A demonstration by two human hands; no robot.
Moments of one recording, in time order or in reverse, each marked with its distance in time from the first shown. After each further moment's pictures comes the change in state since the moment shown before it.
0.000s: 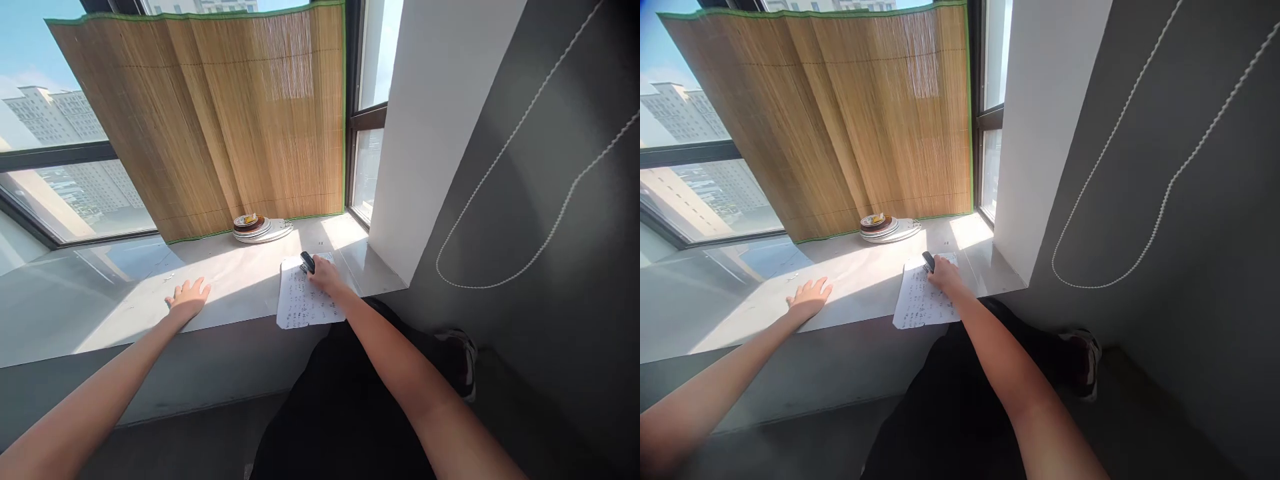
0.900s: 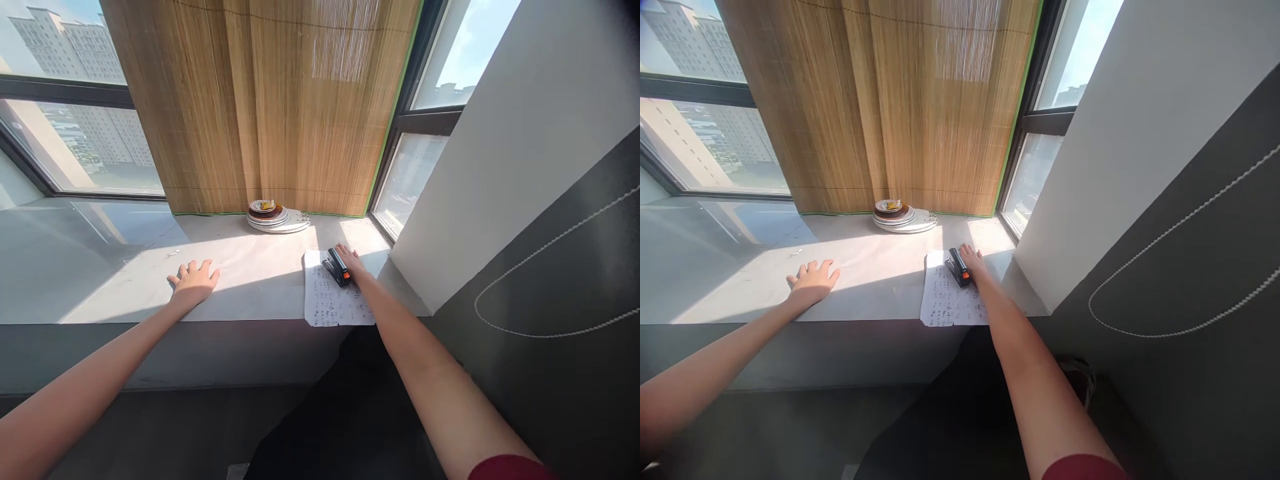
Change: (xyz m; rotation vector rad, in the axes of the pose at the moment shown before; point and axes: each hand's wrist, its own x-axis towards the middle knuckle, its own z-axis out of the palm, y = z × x) left_hand 0.009 -0.008 0.027 -0.146 0.069 0.075; right_hand 0.094 0.054 -0.004 -0.304 -0.281 -0.002
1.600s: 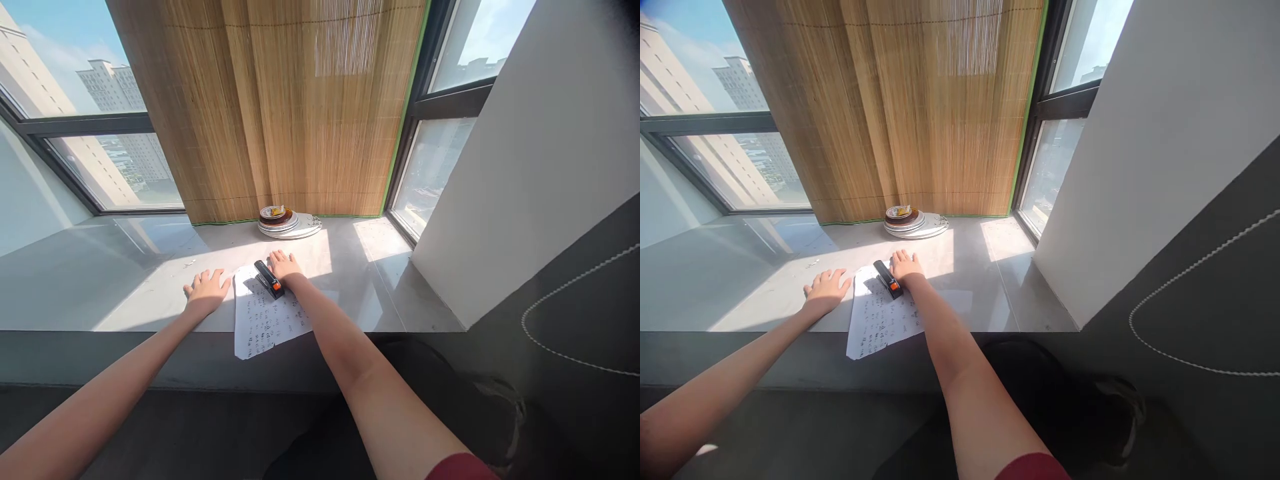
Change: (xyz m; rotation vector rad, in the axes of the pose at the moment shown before) left_hand 0.001 0.005 -0.003 0.002 0.021 -0.070; right_hand 0.062 -0.222 0.067 0.246 0.056 -0.441
